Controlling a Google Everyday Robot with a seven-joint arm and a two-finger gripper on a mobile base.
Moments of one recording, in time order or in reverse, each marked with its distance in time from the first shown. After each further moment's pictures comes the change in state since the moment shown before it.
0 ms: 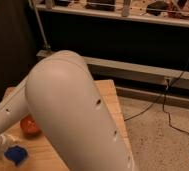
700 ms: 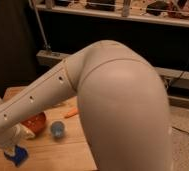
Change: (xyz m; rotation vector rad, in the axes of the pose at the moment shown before) arm 0.045 -0.047 -0.068 -0.034 -0.003 0.103
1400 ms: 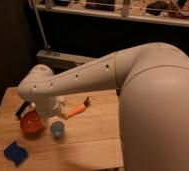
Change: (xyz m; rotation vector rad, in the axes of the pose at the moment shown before) arm 0.032 -0.144 -0.010 0.012 0.076 0.472
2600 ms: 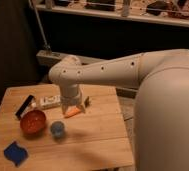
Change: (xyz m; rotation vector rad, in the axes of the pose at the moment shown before) arm -0.026 -0.126 0.013 -0.025 0.060 0.345
